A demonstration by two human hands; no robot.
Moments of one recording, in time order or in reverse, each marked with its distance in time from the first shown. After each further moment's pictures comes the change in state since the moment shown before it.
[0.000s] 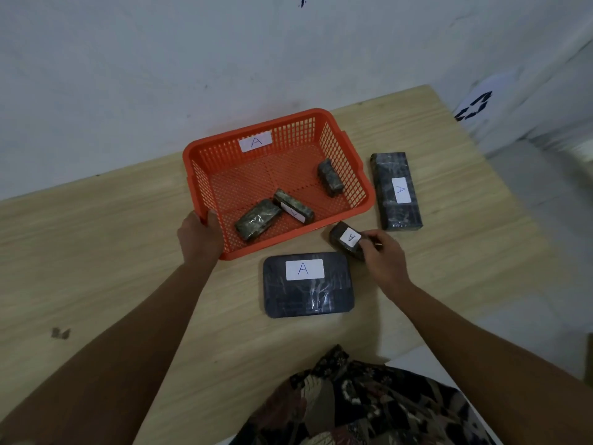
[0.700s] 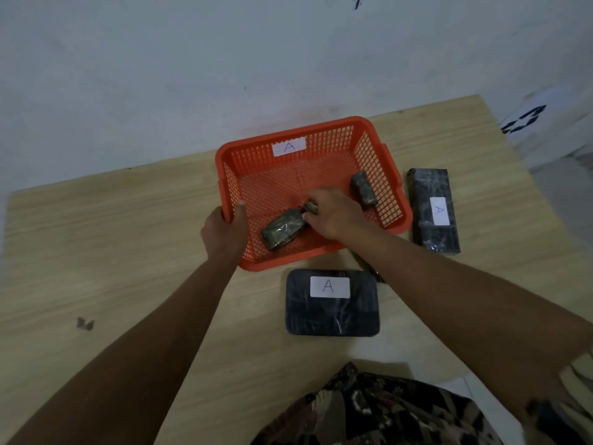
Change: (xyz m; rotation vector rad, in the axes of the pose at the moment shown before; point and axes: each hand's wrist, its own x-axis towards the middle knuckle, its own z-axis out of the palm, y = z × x) left_hand 0.017 0.009 -0.003 -0.146 0.010 -0.126; right_hand 0.052 -0.145 0.102 -0.731 -0.463 -0.452
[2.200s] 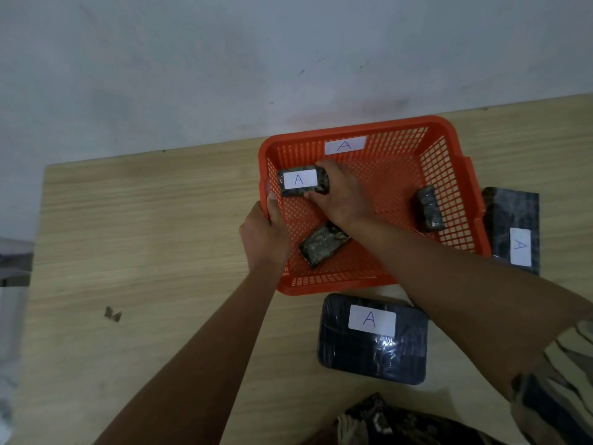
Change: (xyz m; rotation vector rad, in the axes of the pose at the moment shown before) left_hand 0.019 0.009 0.016 -0.047 0.092 0.021; right_hand 0.101 -0.032 0.053 0.323 0.170 -0.143
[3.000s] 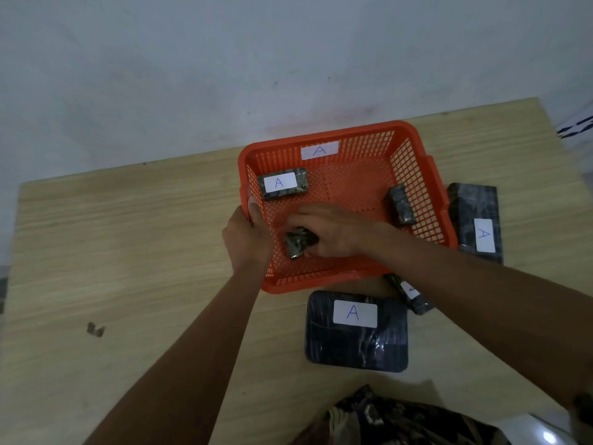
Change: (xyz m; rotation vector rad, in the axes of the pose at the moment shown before) left_hand -0.001 0.000 0.000 0.008 0.020 0.033; right_hand -0.043 -0.007 -0.046 -0.379 -0.598 -0.435
